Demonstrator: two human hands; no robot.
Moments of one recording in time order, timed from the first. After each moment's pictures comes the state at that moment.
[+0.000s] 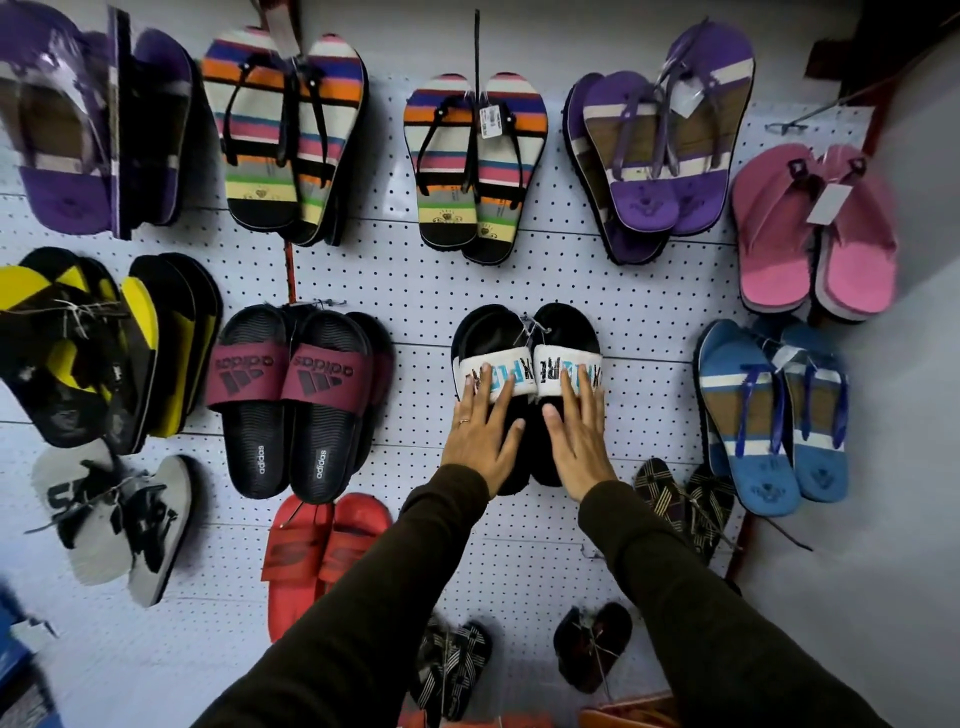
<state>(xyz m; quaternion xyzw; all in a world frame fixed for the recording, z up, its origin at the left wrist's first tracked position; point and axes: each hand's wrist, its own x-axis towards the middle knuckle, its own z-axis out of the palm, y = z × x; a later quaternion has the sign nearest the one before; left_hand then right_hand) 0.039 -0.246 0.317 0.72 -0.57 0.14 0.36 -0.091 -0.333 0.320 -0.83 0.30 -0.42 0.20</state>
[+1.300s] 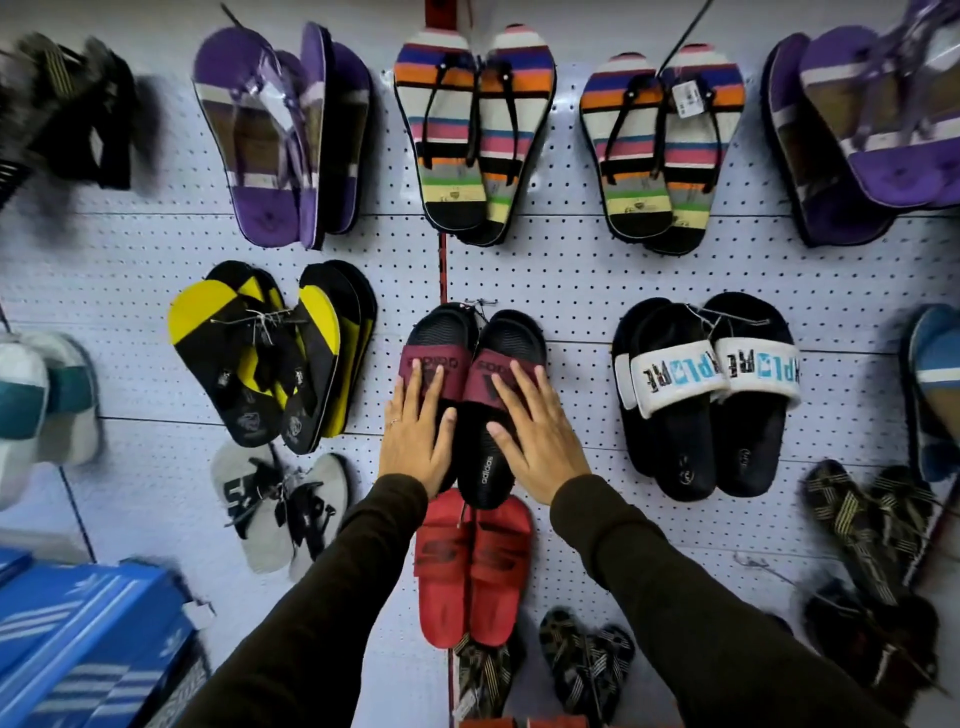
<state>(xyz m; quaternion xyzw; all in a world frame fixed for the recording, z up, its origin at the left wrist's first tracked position) 0.283 -0.070 0.302 0.77 -0.46 0.21 0.38 0.133 -0.189 0.309 -0.91 0.20 -0.35 -0.01</state>
